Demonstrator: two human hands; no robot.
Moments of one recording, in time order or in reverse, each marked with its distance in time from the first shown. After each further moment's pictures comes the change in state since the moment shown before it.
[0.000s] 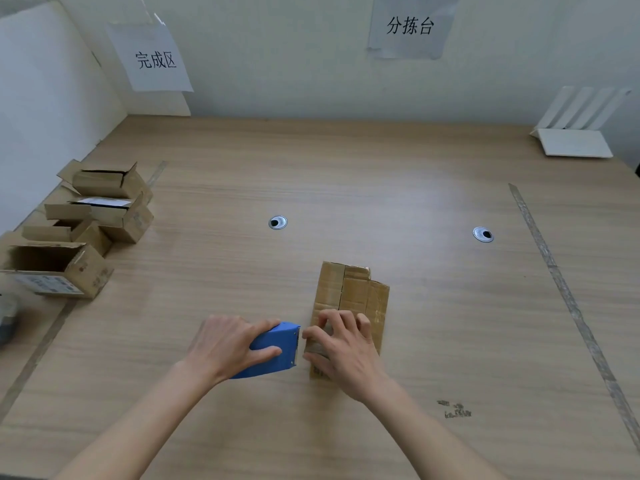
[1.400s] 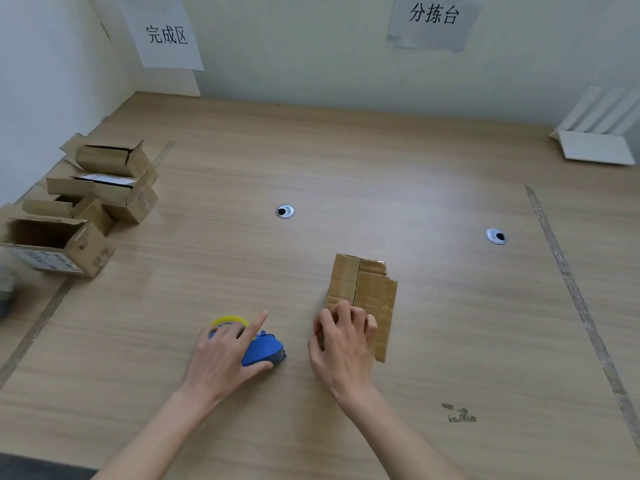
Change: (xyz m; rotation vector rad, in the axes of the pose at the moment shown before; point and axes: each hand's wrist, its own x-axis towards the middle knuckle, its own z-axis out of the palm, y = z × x) left_hand -0.039 0.007 0.046 -0.046 0.100 -0.126; right_hand 0.012 -0.027 0.032 0.006 0.197 0.328
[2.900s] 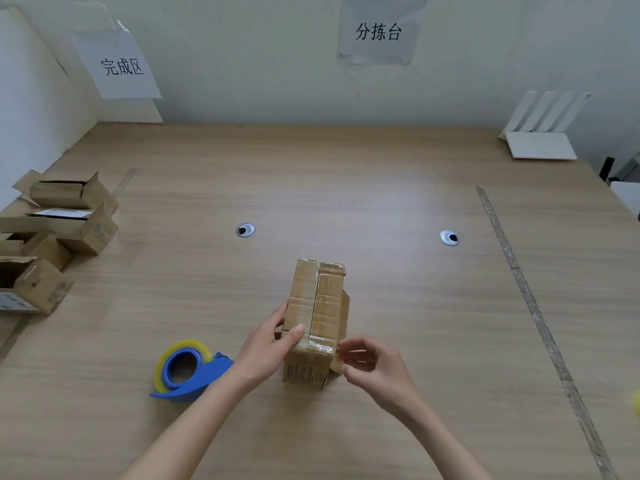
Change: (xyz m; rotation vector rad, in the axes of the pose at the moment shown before) left_hand 0.082 0.132 -0.034 -1.208 -0.286 -0.255; right_hand -0.020 0.144 -0.070 1.210 -0.332 0.332
